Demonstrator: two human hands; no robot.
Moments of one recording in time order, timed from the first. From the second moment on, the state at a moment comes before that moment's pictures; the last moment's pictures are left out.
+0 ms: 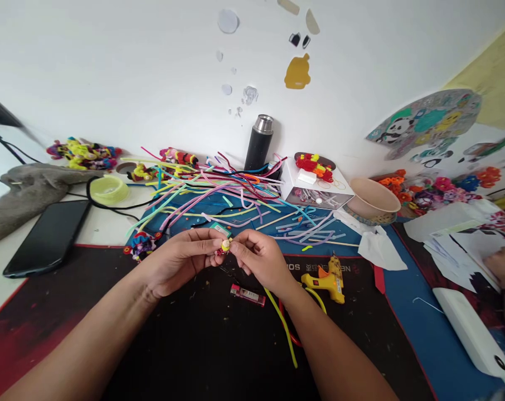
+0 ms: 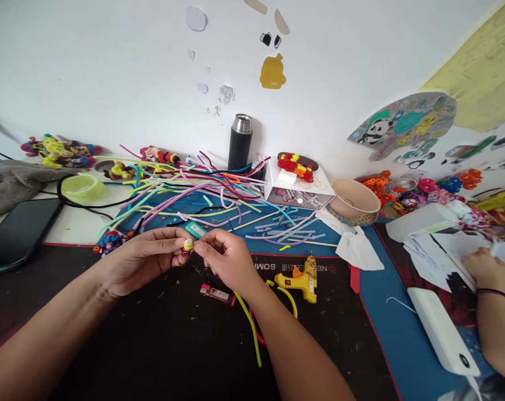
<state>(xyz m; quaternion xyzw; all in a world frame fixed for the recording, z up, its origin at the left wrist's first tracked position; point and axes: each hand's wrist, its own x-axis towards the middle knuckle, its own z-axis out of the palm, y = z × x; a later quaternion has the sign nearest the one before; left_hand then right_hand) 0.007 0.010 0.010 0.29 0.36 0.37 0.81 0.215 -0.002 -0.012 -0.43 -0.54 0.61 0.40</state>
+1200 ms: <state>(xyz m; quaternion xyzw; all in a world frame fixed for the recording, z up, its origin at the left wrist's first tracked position) 0.008 0.010 0.007 0.27 0.38 0.41 0.78 0.215 -0.003 -0.015 -0.42 -0.55 0.60 0.40</state>
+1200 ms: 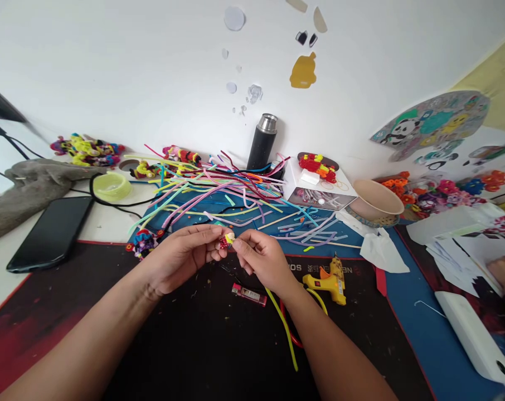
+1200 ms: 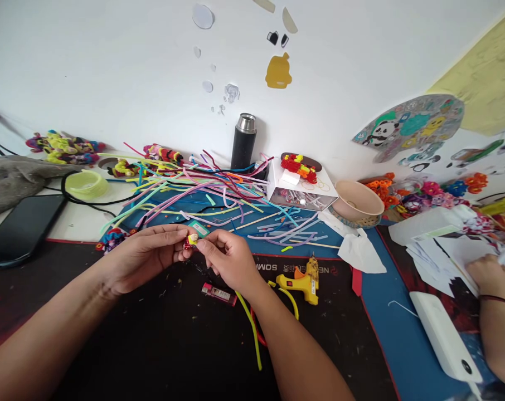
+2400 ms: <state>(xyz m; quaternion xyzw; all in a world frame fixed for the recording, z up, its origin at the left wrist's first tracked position) 0.018 0.004 0.011 0.51 0.46 0.44 0.58 0.214 -0.001 -0.014 -0.44 -0.54 0.58 0.42</state>
